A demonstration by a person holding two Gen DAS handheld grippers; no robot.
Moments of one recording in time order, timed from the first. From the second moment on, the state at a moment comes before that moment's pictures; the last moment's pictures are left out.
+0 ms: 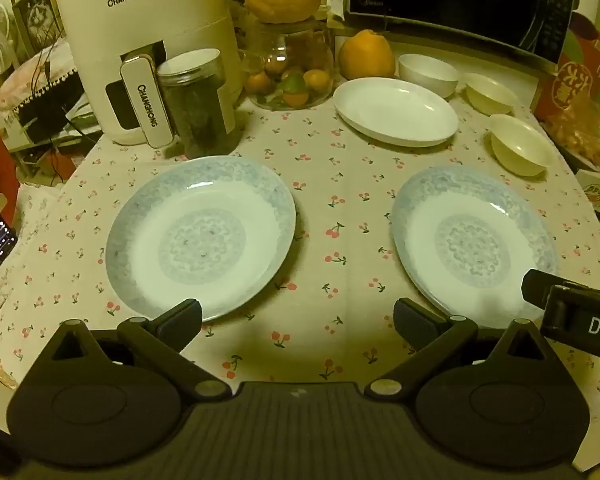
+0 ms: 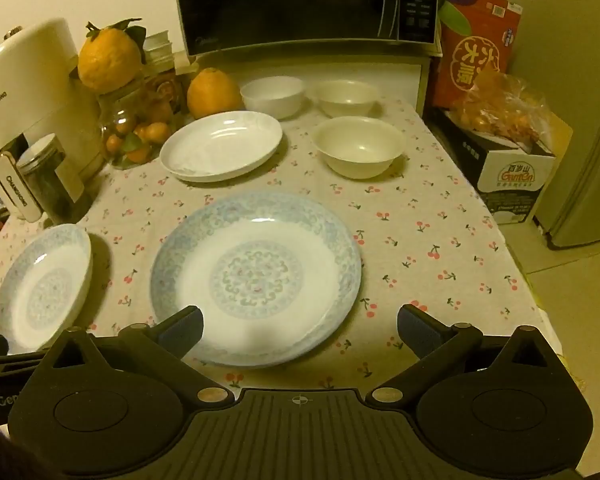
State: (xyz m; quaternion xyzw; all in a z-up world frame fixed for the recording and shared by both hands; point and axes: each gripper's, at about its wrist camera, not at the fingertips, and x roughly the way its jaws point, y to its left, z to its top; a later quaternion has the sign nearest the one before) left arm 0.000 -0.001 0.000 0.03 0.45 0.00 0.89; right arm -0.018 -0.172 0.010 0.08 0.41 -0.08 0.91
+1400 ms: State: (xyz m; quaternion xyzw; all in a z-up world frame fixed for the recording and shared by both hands) left arm -0.001 0.005 0.007 0.02 0.43 0.00 0.90; right arm -0.018 -0.164 0.014 0.08 0.41 -0.07 0.91
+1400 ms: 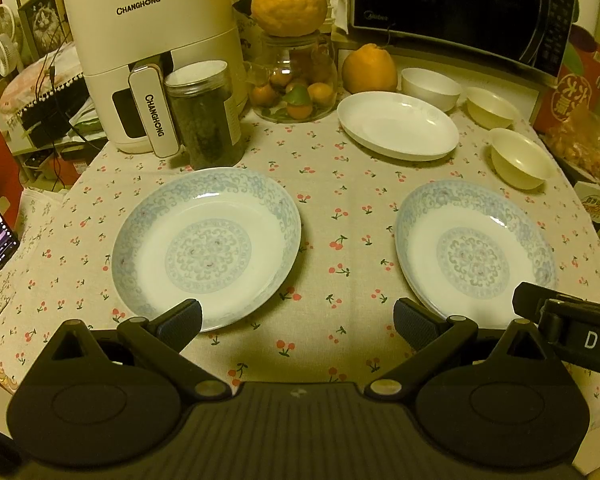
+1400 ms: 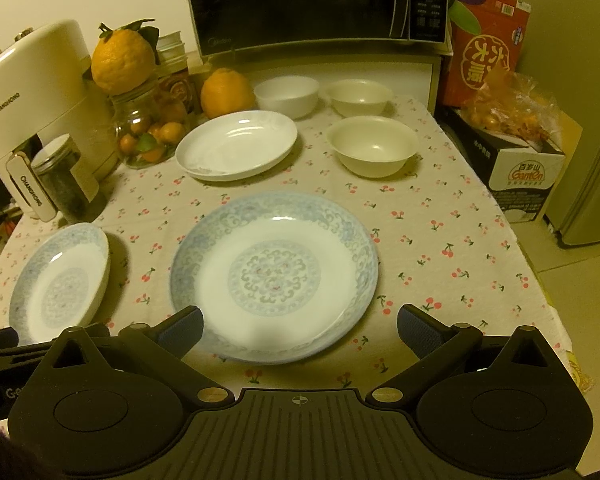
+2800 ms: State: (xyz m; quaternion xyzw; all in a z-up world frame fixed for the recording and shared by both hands) left arm 0.000 0.010 0.007 0.02 0.43 0.00 0.90; right arm -0.019 -0.165 0.014 0.09 0.41 -0.07 0.90
